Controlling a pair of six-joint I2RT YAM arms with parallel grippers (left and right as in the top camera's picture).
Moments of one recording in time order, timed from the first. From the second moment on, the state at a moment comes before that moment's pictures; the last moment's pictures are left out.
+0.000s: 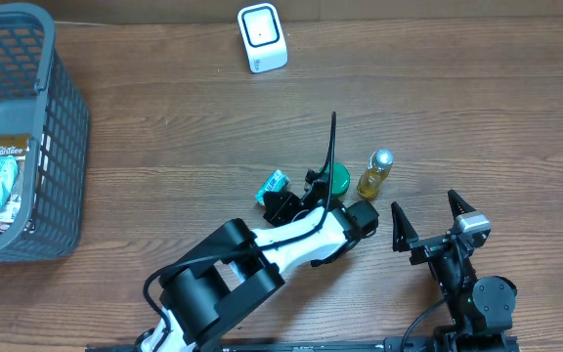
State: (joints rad) left arm -1.00 2.05 1.26 -0.97 -1.02 -0.55; right arm 0.07 0.01 0.02 -0.02 -0.17 0.10
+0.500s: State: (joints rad) left arm -1.00 2.06 1.27 -0.89 -0.98 -0.46; right arm 0.07 0.01 0.02 -0.02 -0.17 0.10
